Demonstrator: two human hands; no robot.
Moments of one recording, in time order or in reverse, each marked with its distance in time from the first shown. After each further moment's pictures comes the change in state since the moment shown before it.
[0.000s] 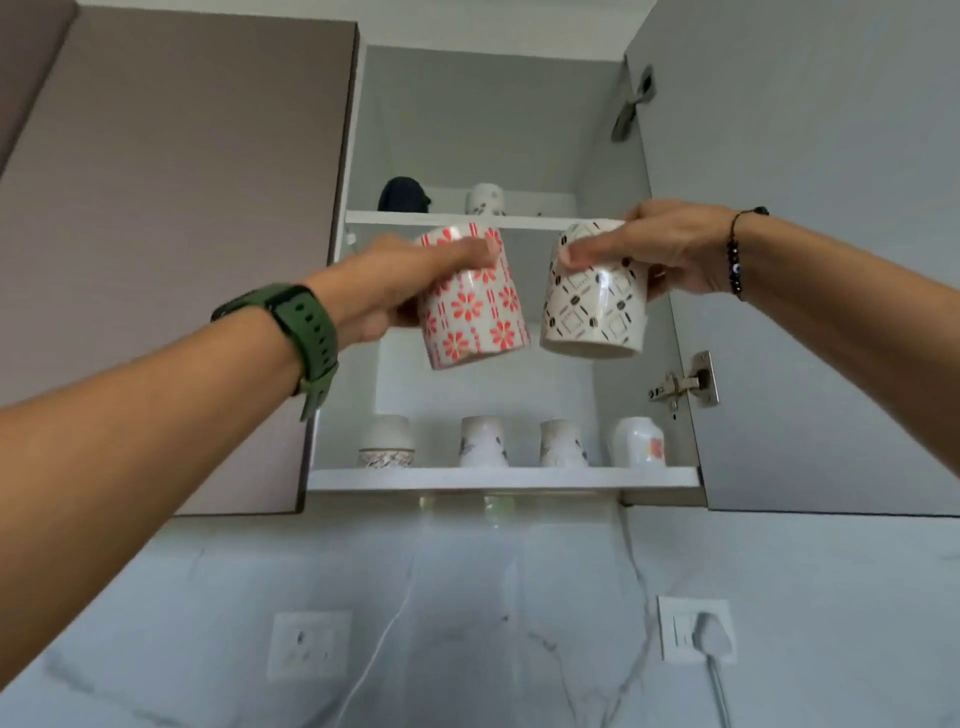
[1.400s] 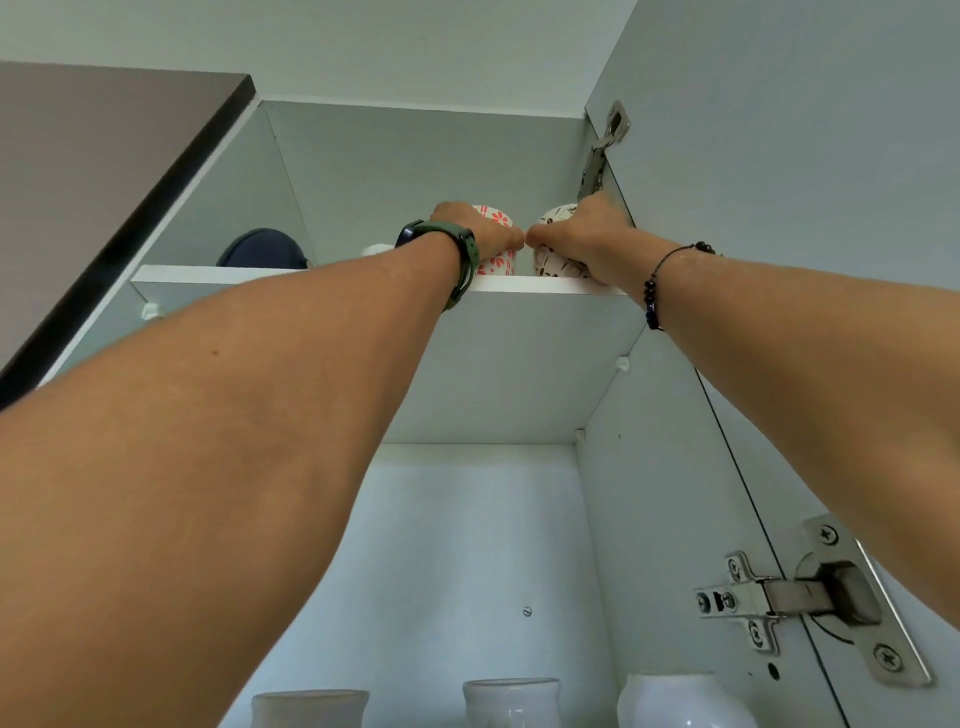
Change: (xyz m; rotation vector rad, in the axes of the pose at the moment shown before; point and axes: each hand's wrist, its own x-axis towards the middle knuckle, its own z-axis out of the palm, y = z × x) left_hand 0.339 0.044 0.115 0.395 0.436 0.292; right_hand 0.315 0.065 -0.061 0.030 0.635 -0.219
